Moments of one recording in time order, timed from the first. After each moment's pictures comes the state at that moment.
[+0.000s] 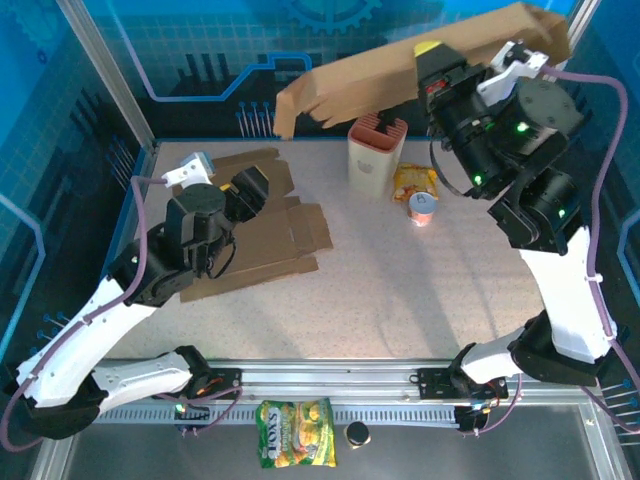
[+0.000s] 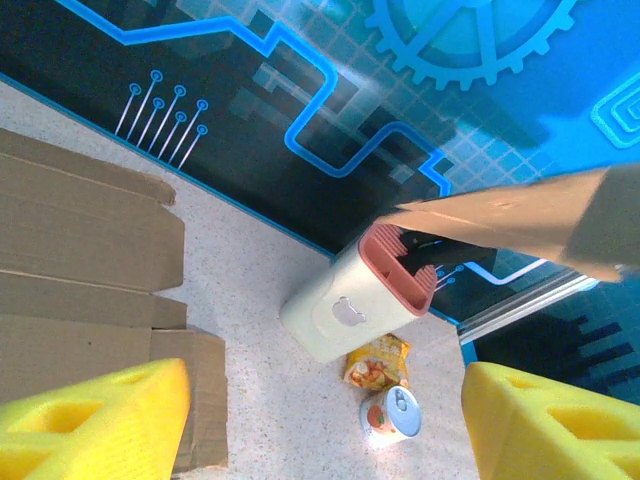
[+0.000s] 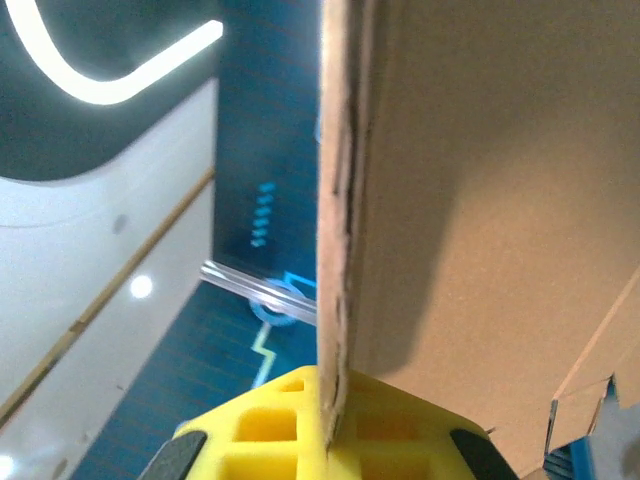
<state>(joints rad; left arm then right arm) -0.75 1.01 1.36 -0.68 -0.59 -0.90 0.75 1.42 2.27 -0.58 0.39 1.14</state>
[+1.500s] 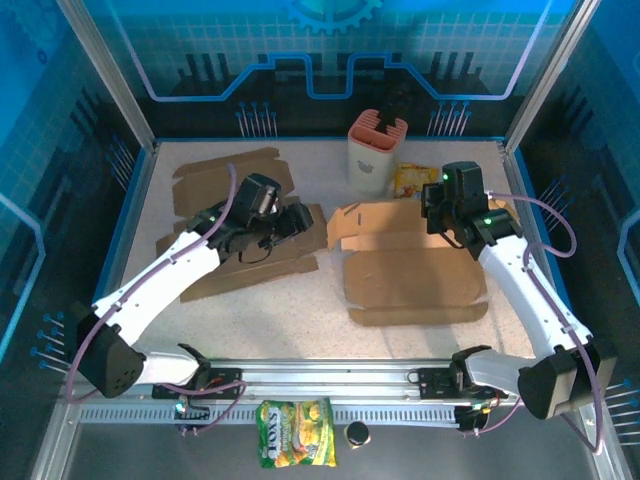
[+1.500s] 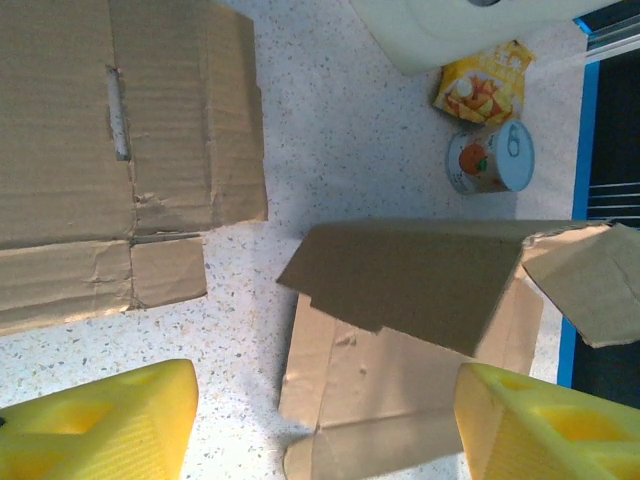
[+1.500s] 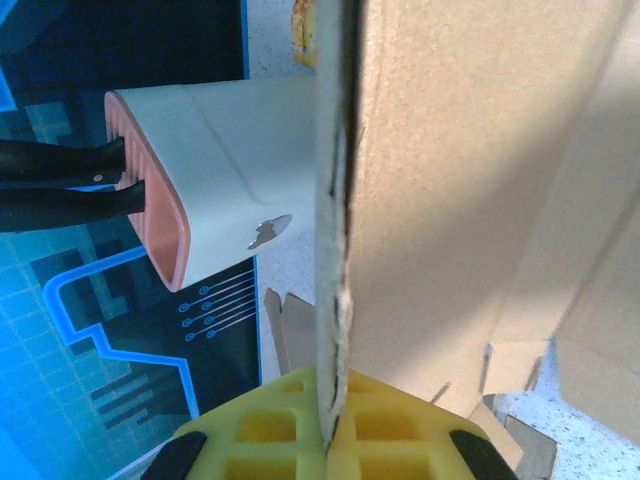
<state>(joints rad) -0.55 1.33 1.19 -0.67 0.08 -0.96 0.25 1.18 1.14 -0.65 0.05 1.69</state>
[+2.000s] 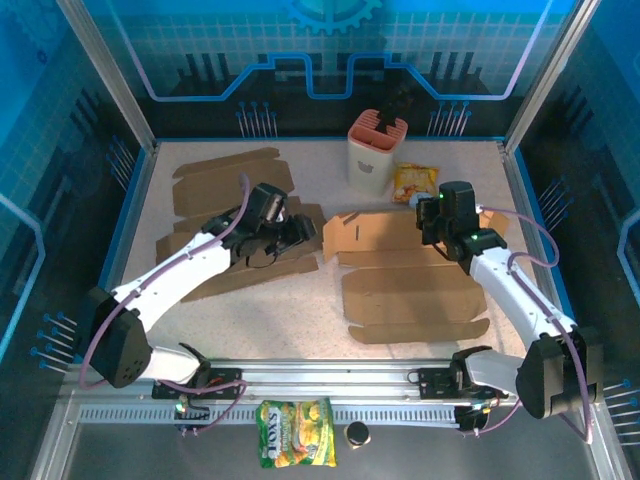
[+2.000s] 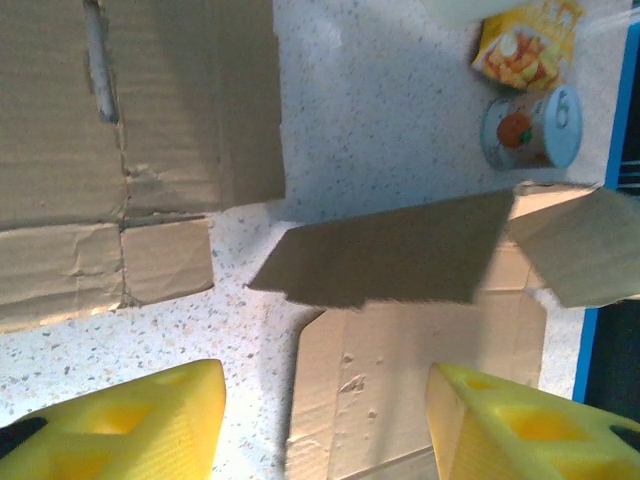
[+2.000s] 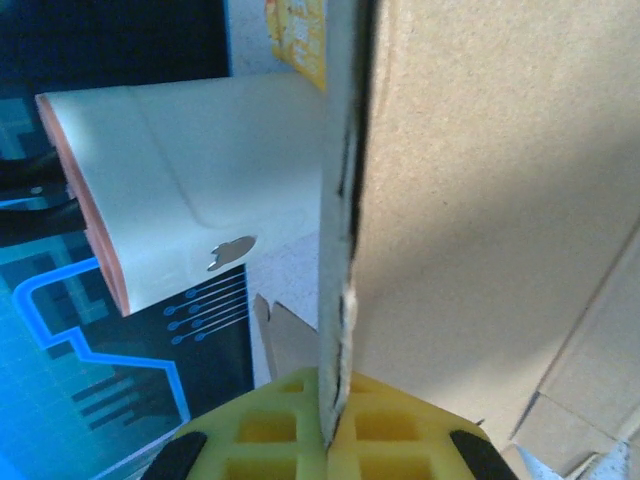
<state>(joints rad) -0.54 1.38 1.07 -0.53 0.16 -0.97 0.21 1.20 0.87 -0.31 -0.01 1.65</state>
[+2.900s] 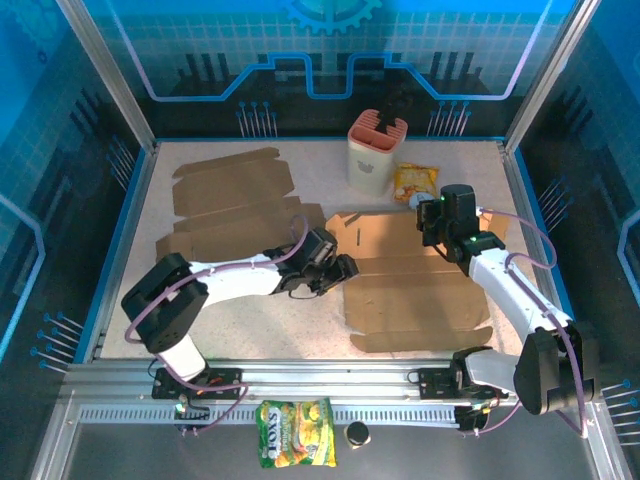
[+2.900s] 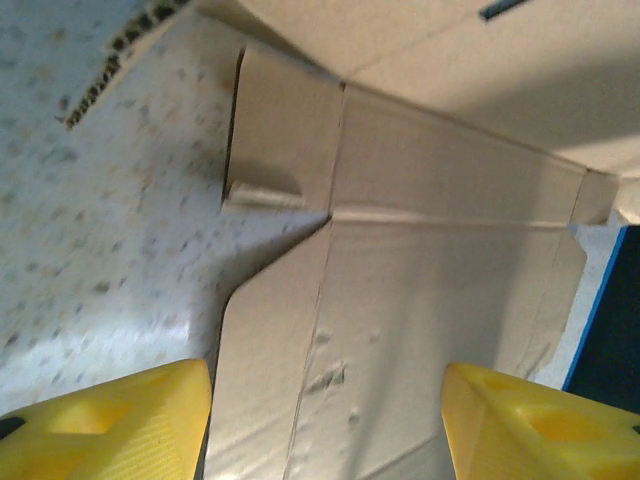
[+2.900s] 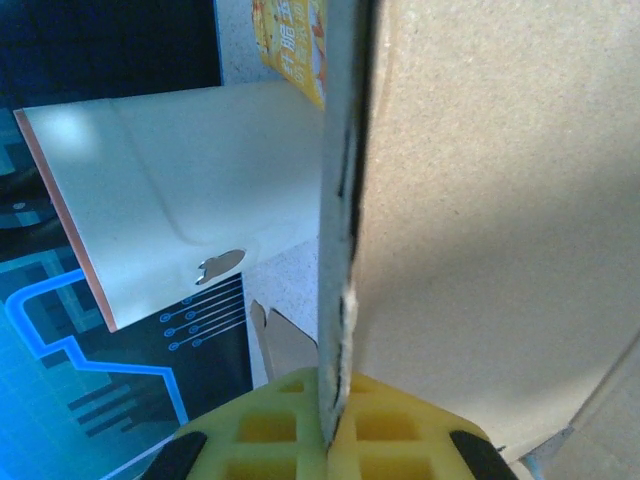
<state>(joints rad) -0.81 1.69 0.94 -0.11 0.16 -1.25 0.19 1.22 0.84 -0.26 -0.03 1.65</state>
